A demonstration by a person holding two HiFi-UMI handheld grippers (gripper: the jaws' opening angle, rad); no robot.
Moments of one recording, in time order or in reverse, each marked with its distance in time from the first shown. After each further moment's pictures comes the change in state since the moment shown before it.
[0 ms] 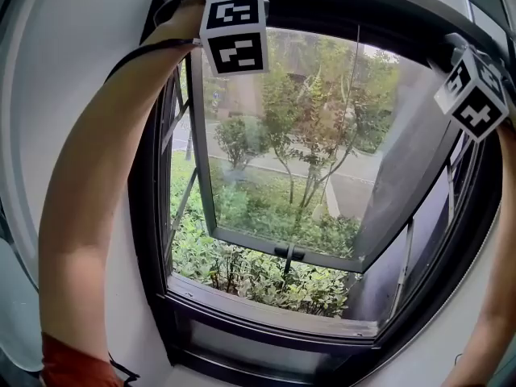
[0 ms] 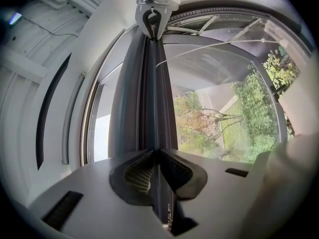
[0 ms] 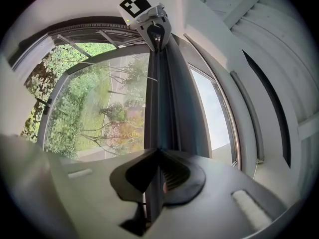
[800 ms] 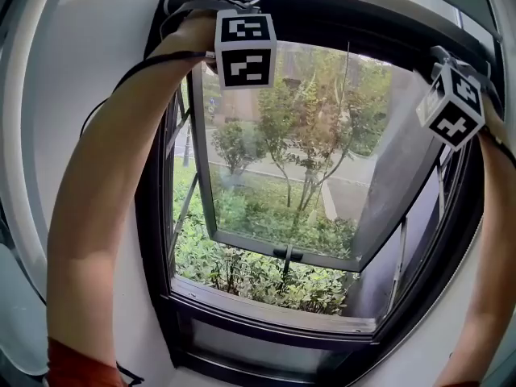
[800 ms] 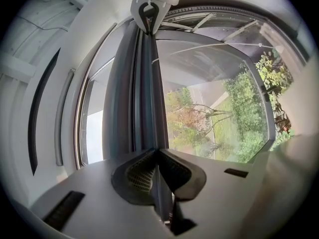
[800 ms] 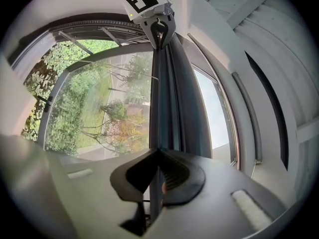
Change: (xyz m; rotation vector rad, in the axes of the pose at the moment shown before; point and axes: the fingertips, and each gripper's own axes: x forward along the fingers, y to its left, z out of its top) left arm -0.007 -0.012 0.001 0.037 0.066 -0.102; right arm 0.000 0.020 -0.006 -0.009 0.040 0.044
